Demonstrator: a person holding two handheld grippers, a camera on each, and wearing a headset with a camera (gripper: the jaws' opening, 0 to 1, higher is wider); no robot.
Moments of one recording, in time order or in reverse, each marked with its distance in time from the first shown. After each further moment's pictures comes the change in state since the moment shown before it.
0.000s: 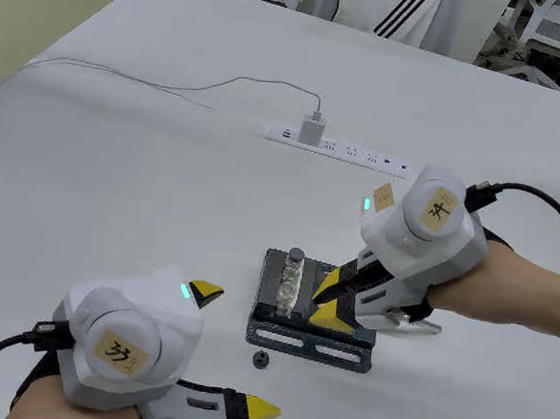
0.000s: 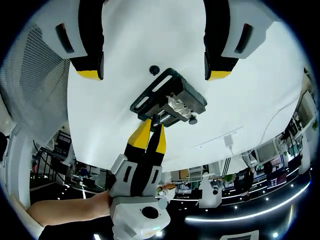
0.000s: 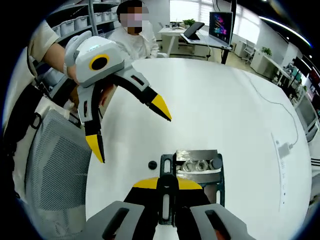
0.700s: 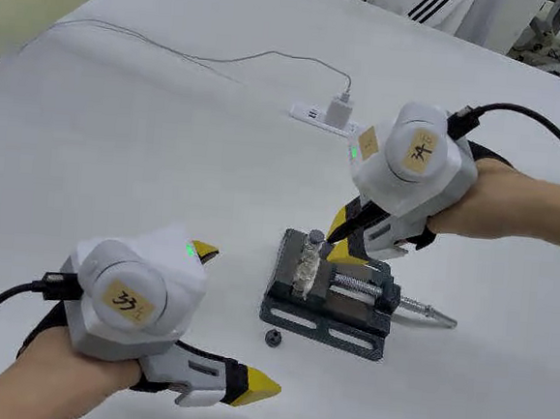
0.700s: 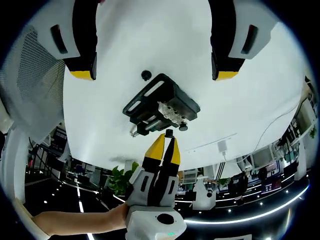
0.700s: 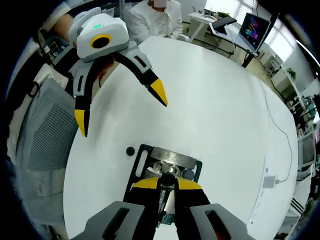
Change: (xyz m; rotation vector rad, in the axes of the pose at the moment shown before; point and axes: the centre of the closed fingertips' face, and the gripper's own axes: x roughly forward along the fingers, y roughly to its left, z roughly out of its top) left arm -0.001 0.013 -0.009 -0.041 0.002 0.021; right arm 0.005 -0.043 0.011 -0.294 0.203 0.011
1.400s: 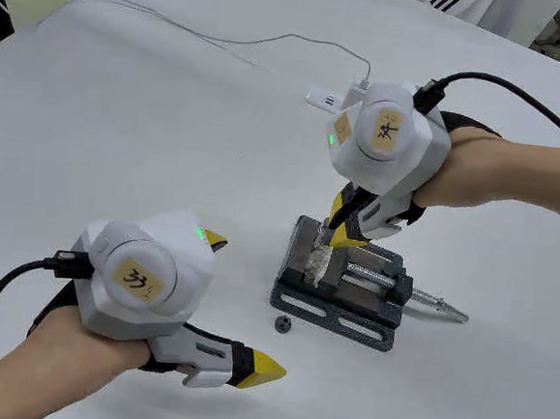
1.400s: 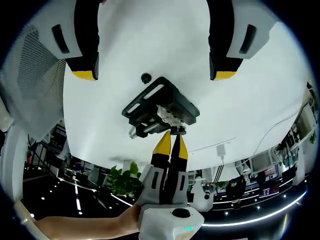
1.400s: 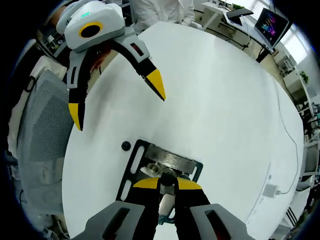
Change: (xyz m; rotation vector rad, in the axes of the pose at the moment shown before) left arm 0.001 0.002 -0.006 -0.030 0.000 -0.001; right arm 0.018 -0.009 0.001 -0.059 0.118 0.062
